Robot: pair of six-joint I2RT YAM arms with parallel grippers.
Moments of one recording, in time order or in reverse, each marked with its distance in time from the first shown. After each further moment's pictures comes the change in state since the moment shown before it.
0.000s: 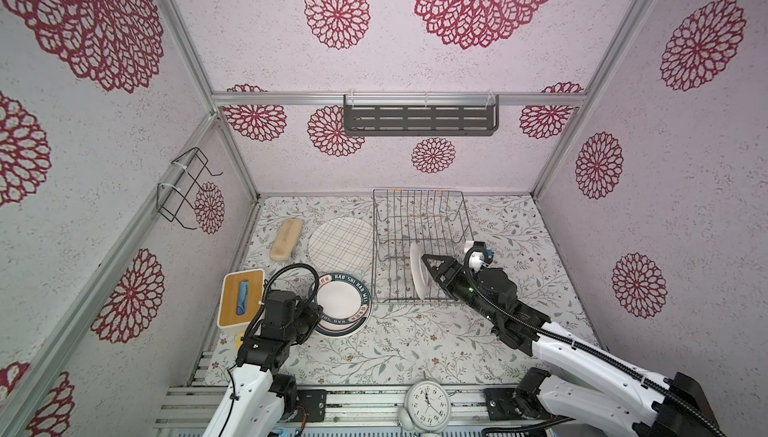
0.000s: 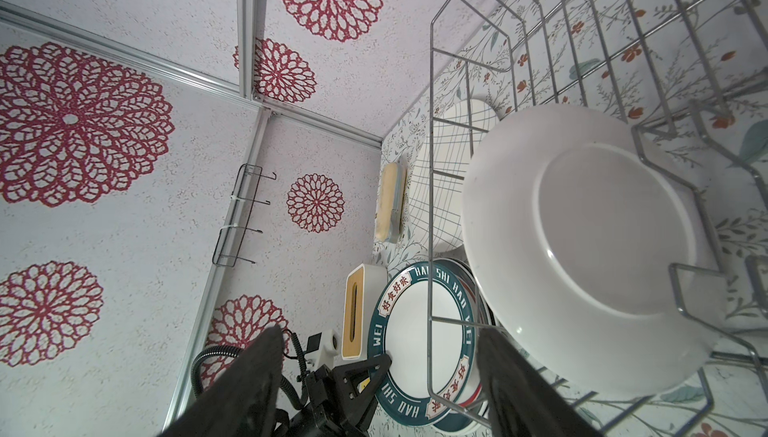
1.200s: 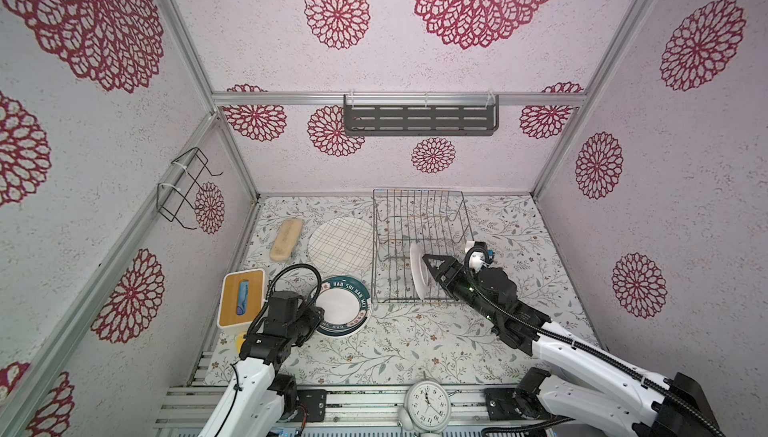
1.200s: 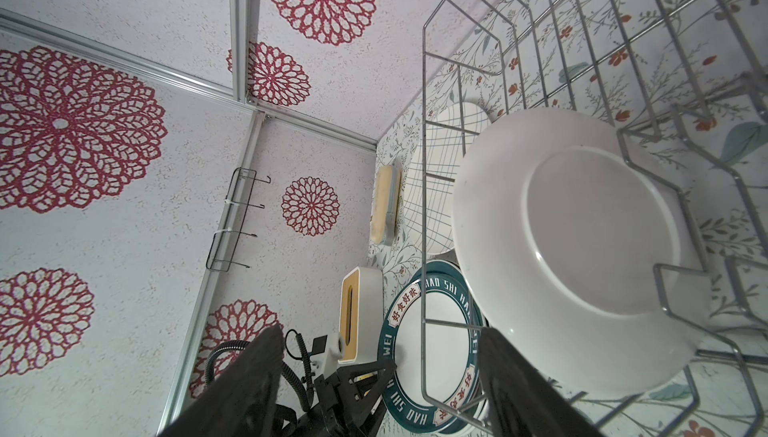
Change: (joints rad) left arm 0.005 0.070 -0.008 -0.013 -0.008 0.069; right arm -0.006 0.000 0.000 -0.011 0.006 0.000
